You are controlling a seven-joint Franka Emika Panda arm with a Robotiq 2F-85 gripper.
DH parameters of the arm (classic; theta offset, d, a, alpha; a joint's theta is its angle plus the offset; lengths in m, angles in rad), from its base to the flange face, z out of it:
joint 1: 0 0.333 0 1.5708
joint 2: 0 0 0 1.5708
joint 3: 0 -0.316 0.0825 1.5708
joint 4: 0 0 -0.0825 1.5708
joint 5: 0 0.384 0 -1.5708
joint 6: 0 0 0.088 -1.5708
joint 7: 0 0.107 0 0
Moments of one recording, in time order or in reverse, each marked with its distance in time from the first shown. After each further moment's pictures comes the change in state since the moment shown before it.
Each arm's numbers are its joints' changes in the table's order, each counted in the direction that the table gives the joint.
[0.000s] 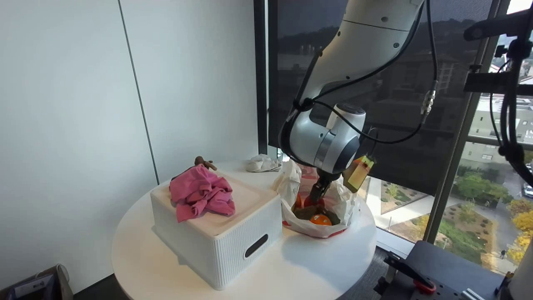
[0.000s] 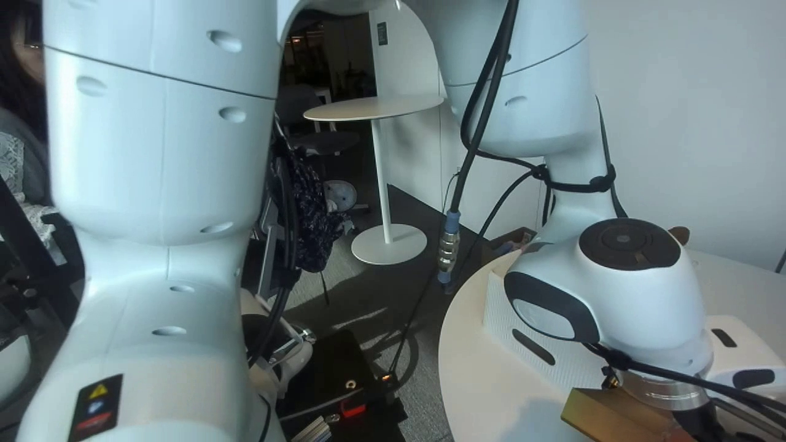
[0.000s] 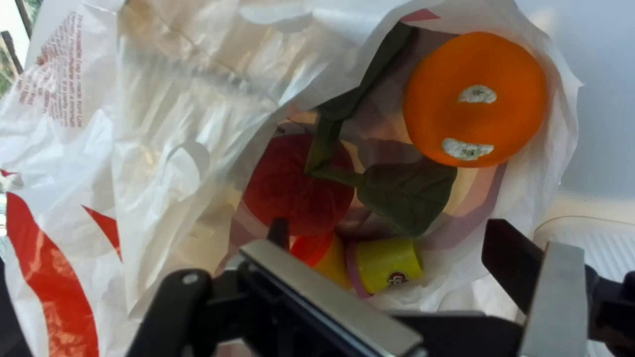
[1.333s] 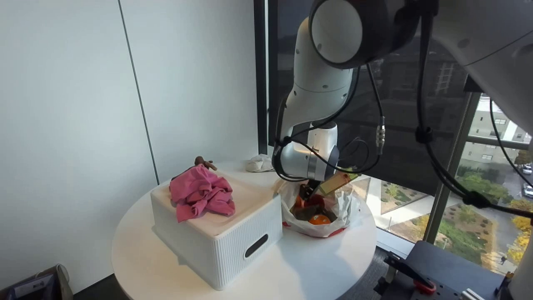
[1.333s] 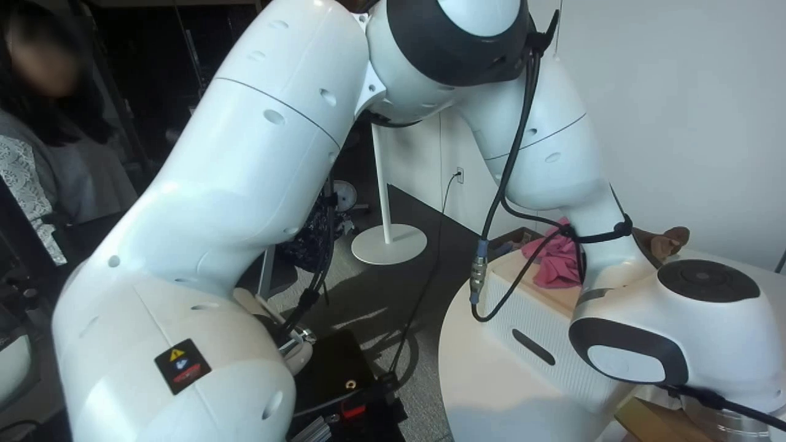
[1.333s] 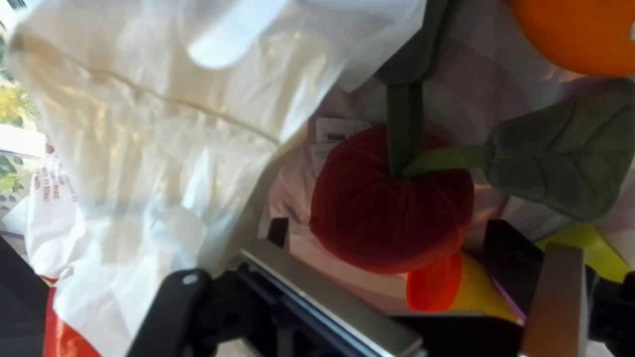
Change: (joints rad) arm 0.373 -0.405 0.476 -0.300 -0.116 0.255 0.634
